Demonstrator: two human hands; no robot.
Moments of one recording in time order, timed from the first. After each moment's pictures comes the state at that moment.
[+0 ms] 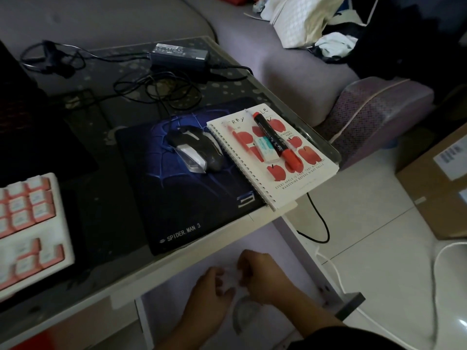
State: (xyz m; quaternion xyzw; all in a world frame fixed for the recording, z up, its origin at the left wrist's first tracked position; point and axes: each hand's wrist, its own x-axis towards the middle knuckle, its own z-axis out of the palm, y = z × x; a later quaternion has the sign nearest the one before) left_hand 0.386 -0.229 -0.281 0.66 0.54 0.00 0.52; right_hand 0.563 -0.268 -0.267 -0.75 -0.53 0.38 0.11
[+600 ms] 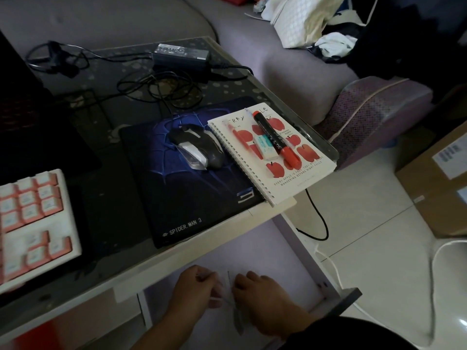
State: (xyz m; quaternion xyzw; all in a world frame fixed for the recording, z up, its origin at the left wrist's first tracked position) left_hand 0.376 -0.219 -0.256 0.40 0.62 0.12 0.66; right_hand 0.543 -0.310 -0.276 -0.60 -0.76 0.21 -0.12
